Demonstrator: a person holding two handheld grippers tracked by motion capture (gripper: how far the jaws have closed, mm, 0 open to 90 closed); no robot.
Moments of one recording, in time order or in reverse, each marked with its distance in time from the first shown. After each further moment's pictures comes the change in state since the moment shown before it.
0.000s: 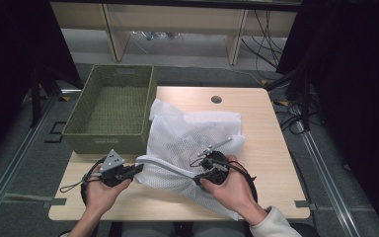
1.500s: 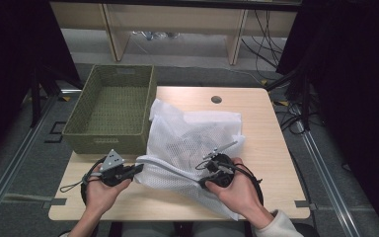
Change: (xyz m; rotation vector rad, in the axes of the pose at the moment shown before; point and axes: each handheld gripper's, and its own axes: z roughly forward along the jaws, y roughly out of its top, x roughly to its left) left arm 0.001 0.000 0.000 0.012 0.000 0.000; right arm -0.004 -0.011 -0.007 0.029 -0.003 0.028
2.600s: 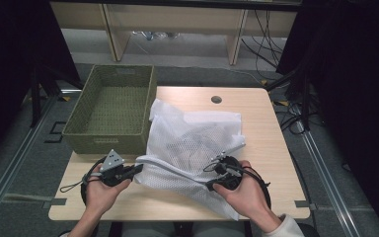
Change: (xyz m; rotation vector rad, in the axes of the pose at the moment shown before) left arm 0.000 -0.001 0.000 0.006 0.006 -0.007; right arm -0.011 -0.014 -0.006 0.009 -0.015 0.031
